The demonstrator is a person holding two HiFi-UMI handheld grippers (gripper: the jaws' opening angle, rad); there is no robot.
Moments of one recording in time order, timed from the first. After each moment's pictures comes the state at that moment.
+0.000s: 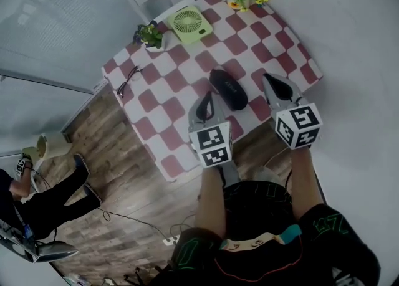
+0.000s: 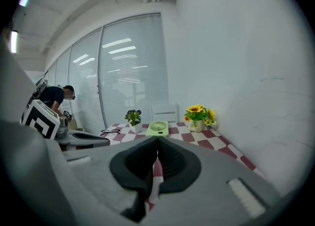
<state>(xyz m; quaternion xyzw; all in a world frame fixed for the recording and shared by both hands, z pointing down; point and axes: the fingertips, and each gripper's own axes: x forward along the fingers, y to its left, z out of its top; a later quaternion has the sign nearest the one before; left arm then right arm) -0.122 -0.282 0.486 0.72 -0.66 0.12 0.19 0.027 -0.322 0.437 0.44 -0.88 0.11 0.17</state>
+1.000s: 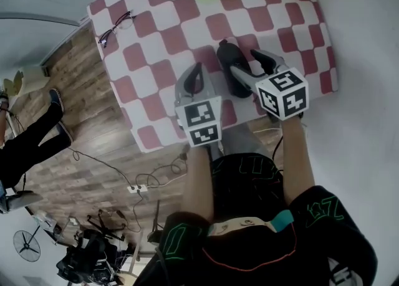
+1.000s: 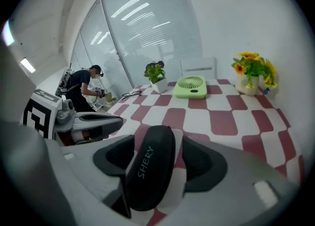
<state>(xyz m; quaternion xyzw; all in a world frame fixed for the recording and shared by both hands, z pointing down) -0.164 -0.303 0.557 0.63 -0.72 0.15 0.27 -0.062 -0.350 0.563 0.20 -0.88 0.22 0.36</state>
